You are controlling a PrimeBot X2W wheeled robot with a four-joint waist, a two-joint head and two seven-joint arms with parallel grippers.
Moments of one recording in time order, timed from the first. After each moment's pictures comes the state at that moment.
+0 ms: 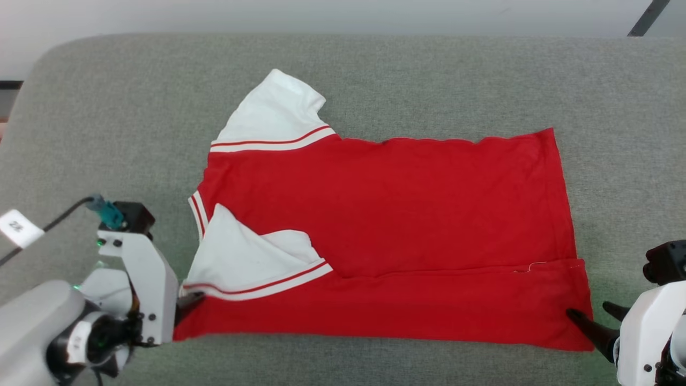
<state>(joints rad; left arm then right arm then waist) -0.69 0.98 -1.00 -0.01 -1.34 0.34 0.61 -0.05 -0.32 -0.06 -0.22 0.53 0.13 1.00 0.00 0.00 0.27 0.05</state>
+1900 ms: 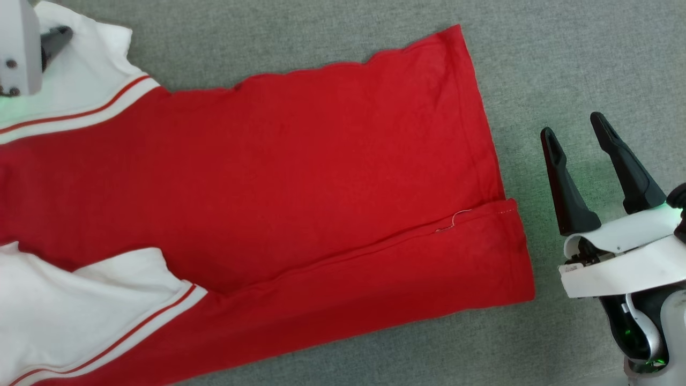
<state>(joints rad) -1.36 0.87 -0.95 0.54 -1.03 0.04 0.70 -0.30 -0.24 0.14 -0.17 0.35 0.13 -0.05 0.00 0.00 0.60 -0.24</state>
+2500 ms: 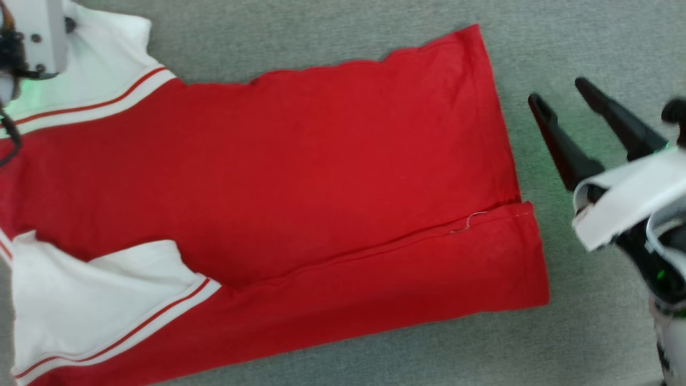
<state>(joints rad) -1.41 0.78 -0.95 0.61 -1.08 0.05 0.81 -0.46 -0.28 0.14 -0.20 0.48 0.13 0.36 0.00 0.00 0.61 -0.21</state>
